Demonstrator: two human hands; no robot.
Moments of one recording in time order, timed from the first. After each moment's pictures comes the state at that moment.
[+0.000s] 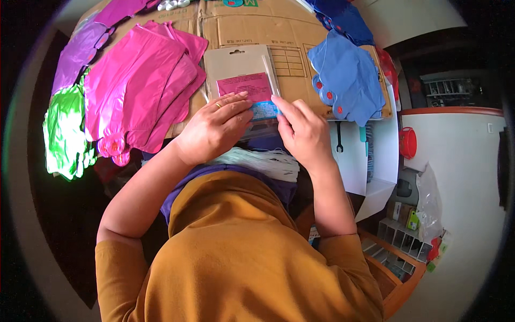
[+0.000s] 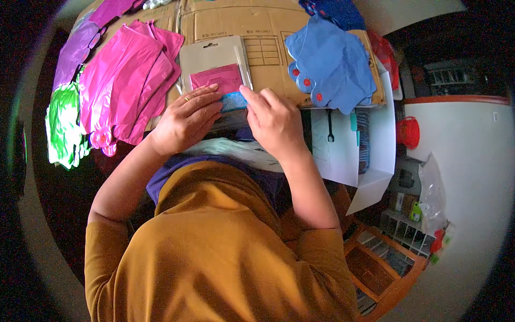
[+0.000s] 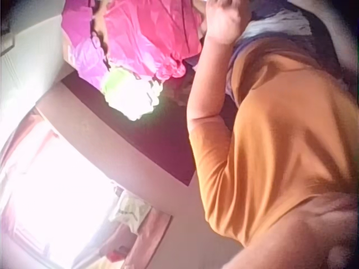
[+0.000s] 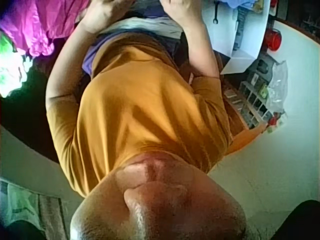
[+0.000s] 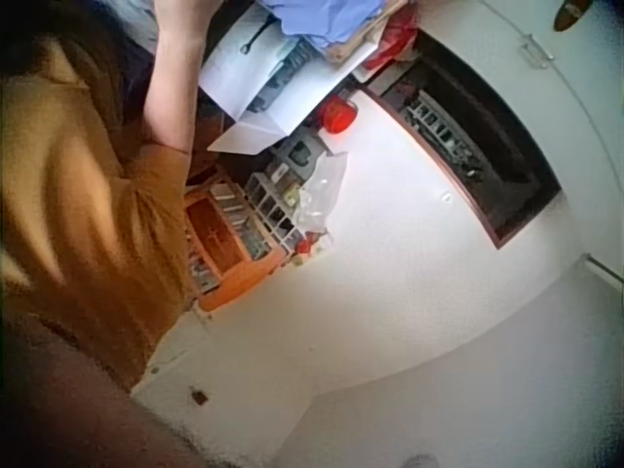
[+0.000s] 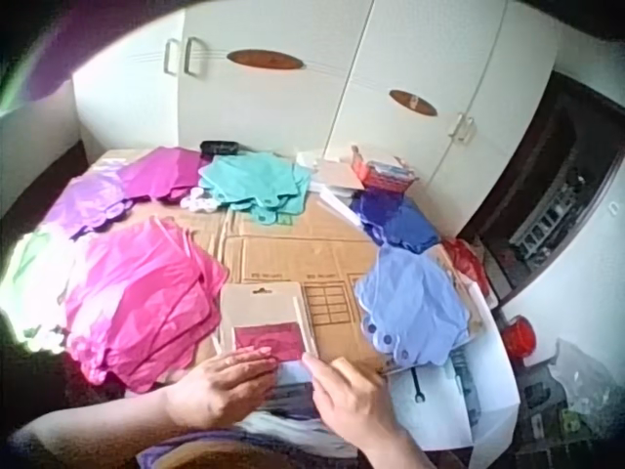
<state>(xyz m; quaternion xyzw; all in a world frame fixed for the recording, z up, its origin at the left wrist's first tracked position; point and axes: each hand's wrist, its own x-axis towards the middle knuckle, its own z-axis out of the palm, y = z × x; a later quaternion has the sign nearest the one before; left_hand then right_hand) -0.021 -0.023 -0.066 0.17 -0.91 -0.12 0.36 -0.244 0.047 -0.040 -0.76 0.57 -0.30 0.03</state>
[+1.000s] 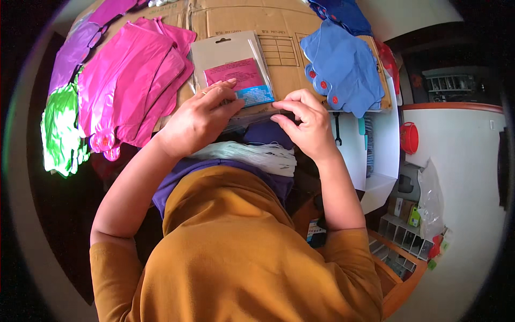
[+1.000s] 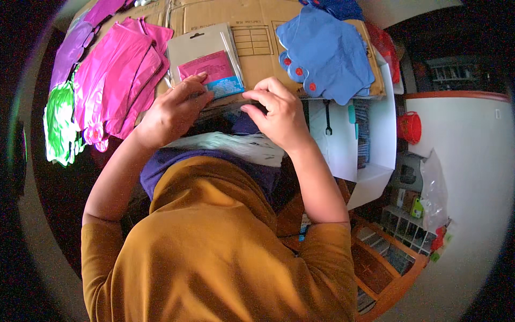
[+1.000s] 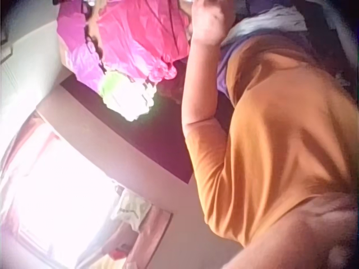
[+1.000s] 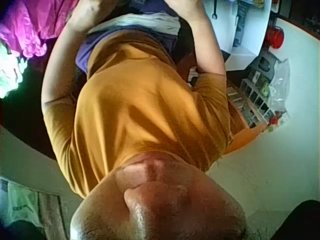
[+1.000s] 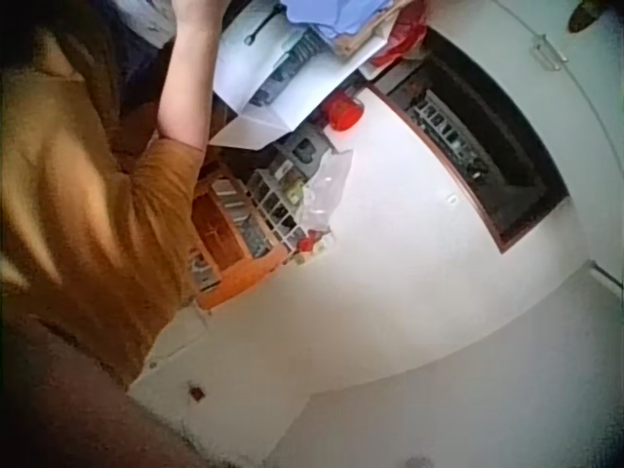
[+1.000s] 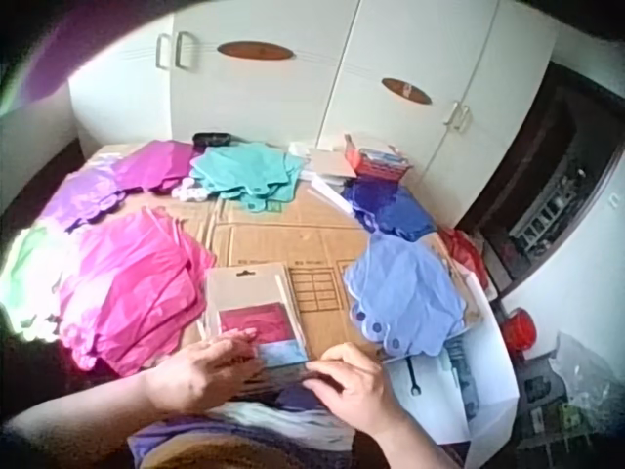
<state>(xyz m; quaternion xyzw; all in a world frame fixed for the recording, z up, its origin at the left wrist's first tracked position) -0.021 -0.022 -0.060 0.19 -0.93 -0.14 0.29 -0.275 0.051 -0.053 -0.74 0.54 -0.38 0.13</state>
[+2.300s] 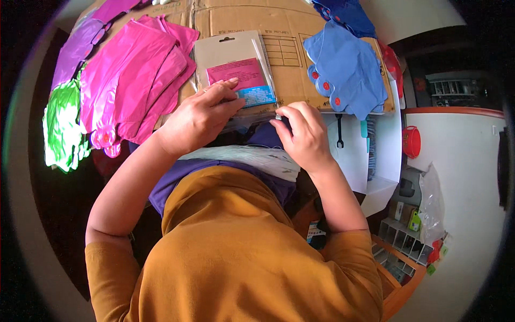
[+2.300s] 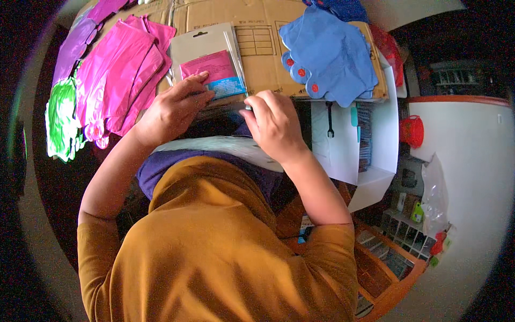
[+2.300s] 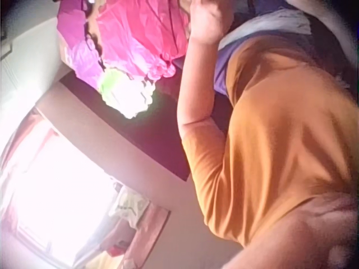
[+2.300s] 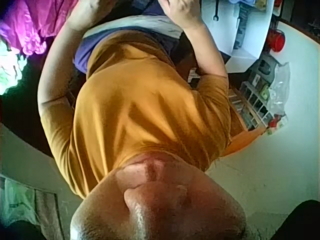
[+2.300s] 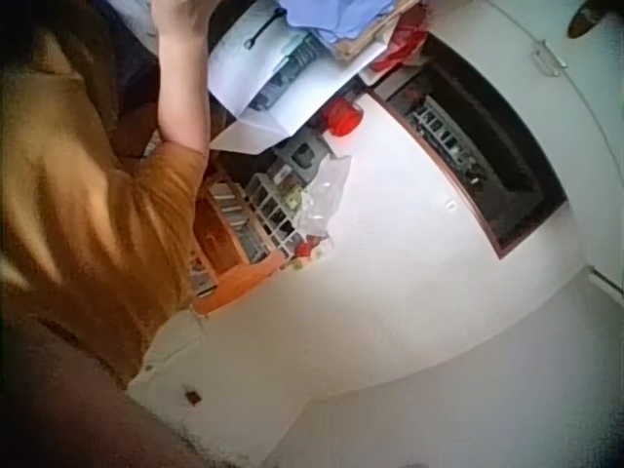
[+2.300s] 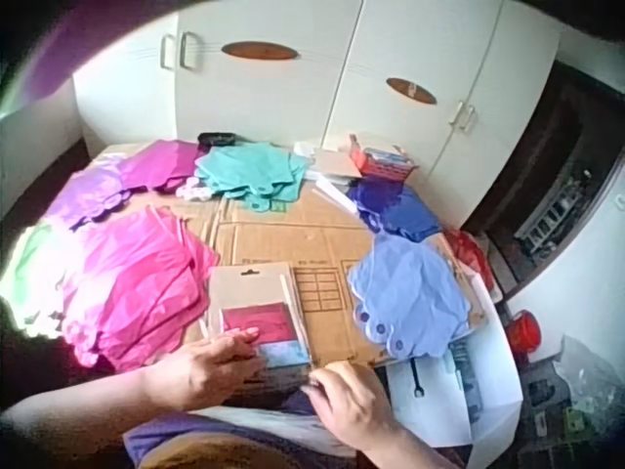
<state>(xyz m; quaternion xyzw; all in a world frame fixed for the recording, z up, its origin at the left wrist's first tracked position) -0.021 -0.022 -0.056 0.20 -0.91 -0.19 0.30 -0.266 0.064 -0.057 -0.80 0.51 -0.33 -0.01</state>
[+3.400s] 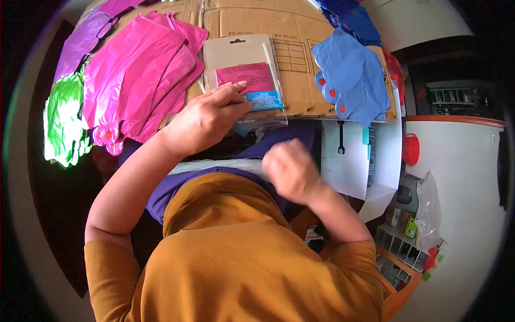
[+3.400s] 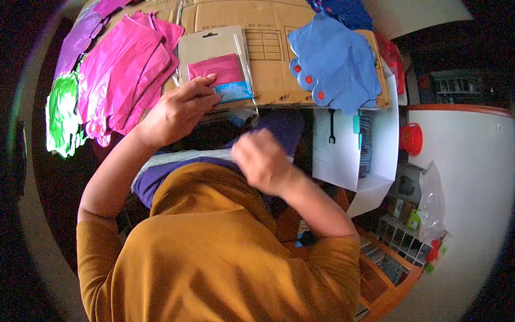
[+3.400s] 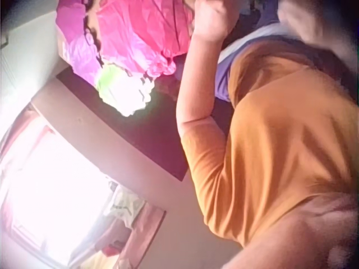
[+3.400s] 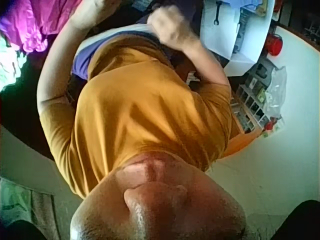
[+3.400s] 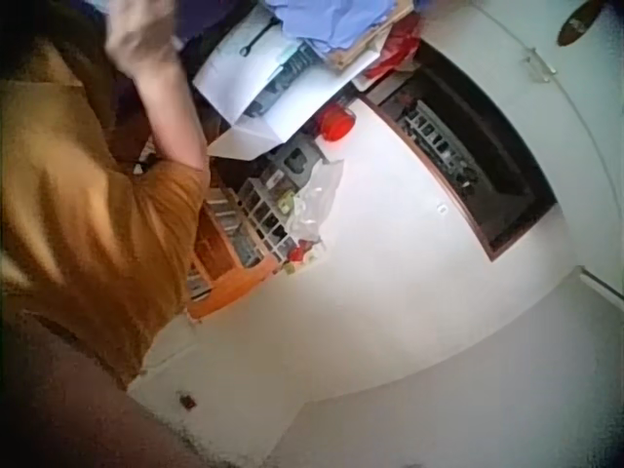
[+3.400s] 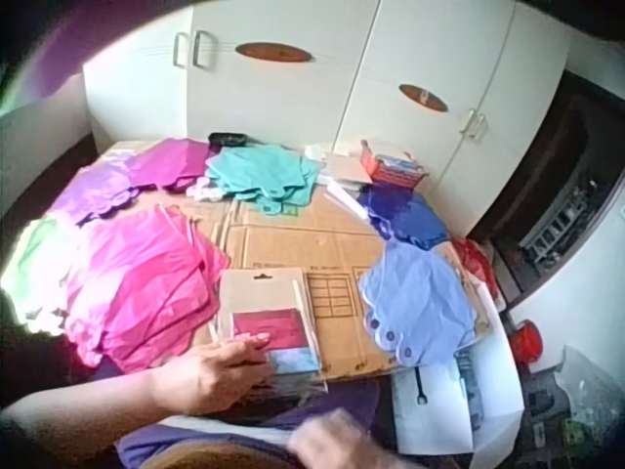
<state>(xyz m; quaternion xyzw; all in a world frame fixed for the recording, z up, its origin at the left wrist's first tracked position) -0.018 -0.024 -0.059 0.19 -0.91 -0.20 0.30 -0.249 0.109 -0.066 -0.88 0.39 -0.26 0.06</state>
